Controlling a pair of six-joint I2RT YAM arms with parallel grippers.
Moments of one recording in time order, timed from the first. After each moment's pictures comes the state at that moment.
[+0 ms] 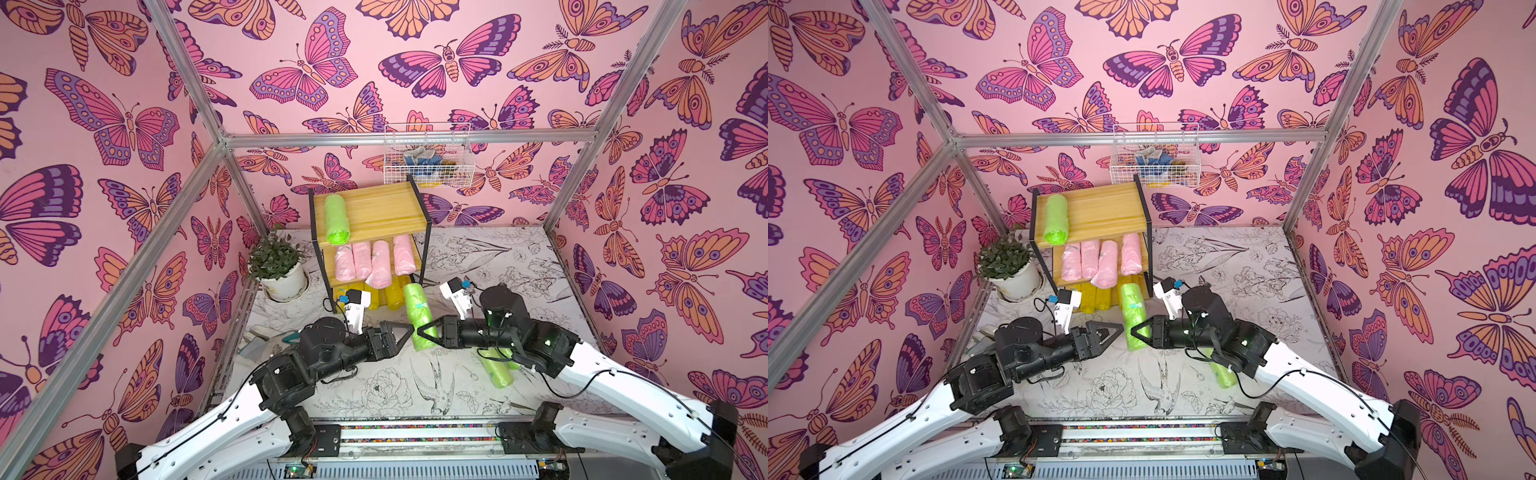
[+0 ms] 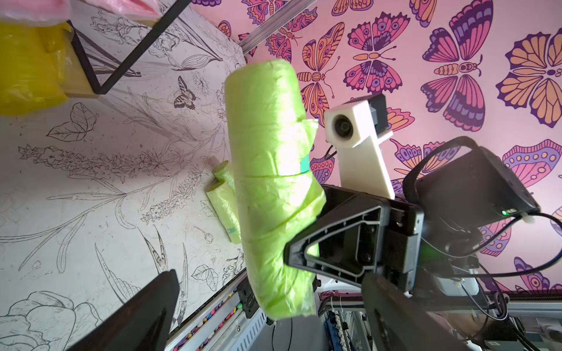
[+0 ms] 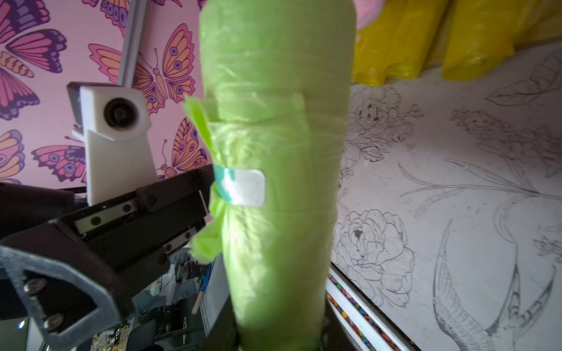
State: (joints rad) left arm -0.93 0.72 0.77 -0.31 0.11 -1.02; right arm 0.90 1.04 0.95 -0.35 -0.41 0.92
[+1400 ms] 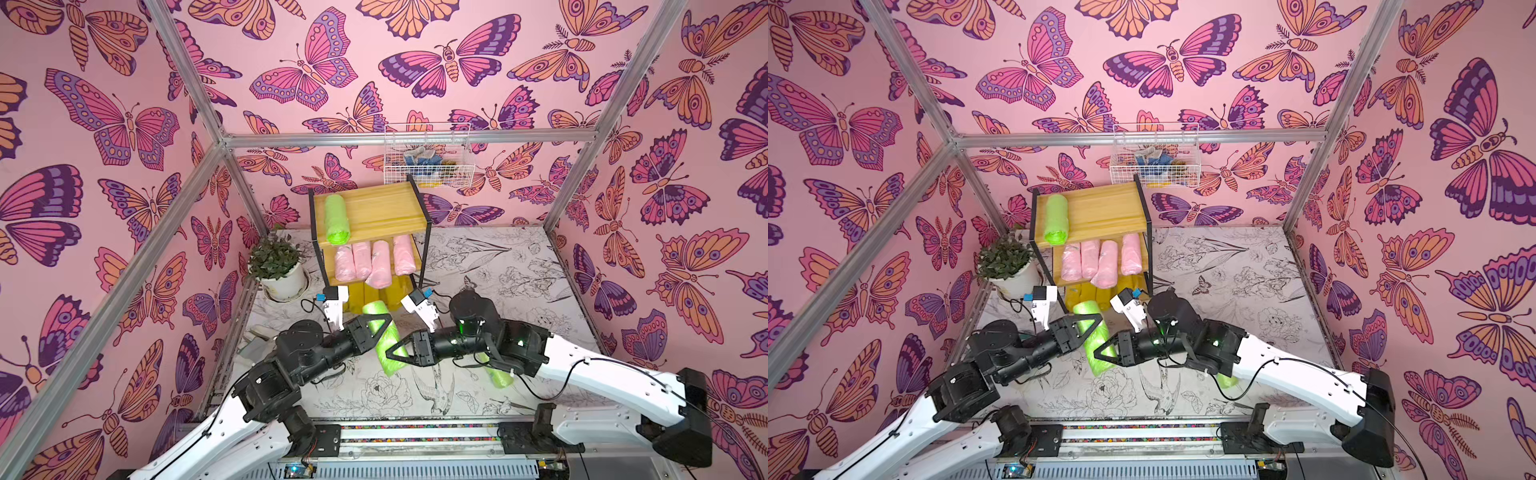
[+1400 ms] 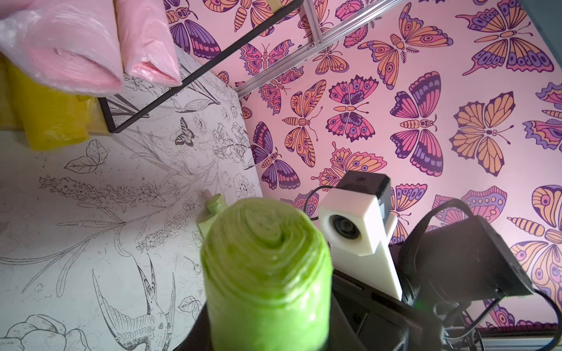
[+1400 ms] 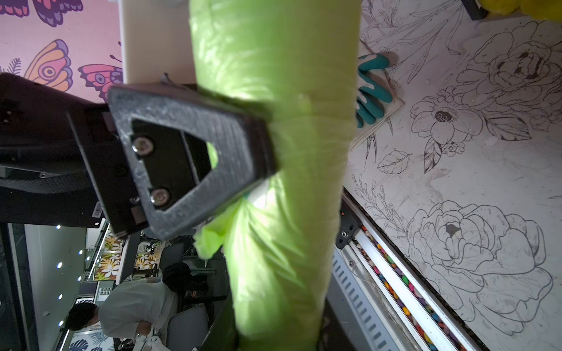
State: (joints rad) left arm -0.84 0.60 0.75 -0.31 0.08 -1.07; right arm 1.09 1.19 1.06 -0.28 -0.46 0.94
